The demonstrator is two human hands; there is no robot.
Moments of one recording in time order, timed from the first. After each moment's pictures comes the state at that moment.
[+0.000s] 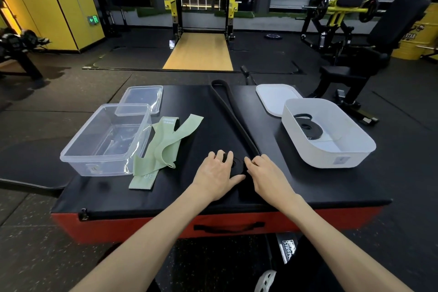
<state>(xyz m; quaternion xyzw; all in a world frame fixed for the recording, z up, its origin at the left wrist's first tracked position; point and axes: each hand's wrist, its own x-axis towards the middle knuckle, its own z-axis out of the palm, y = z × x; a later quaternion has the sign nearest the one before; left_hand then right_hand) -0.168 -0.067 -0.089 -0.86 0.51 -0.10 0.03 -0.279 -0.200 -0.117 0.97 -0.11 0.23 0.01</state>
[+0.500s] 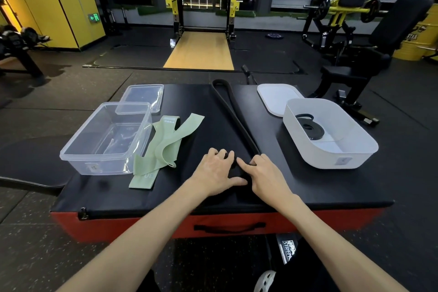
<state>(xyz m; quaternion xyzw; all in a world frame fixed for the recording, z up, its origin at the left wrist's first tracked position) -0.155 -0.069 -0.083 -0.84 0.54 -0.01 -0.04 -0.277 -0.190 -0.107 0.97 -0.12 0.23 -0.03</state>
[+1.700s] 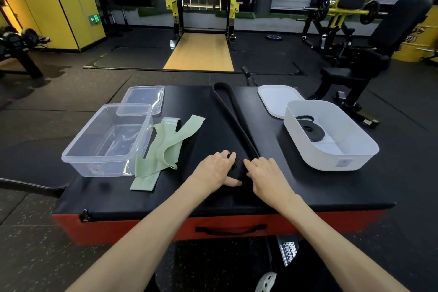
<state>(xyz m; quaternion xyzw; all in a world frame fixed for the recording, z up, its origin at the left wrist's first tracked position) -0.147 -0.078 -0.079 -0.83 0.55 0.00 0.01 -0.273 -0.187 -0.103 0.97 -0.13 0.18 0.08</state>
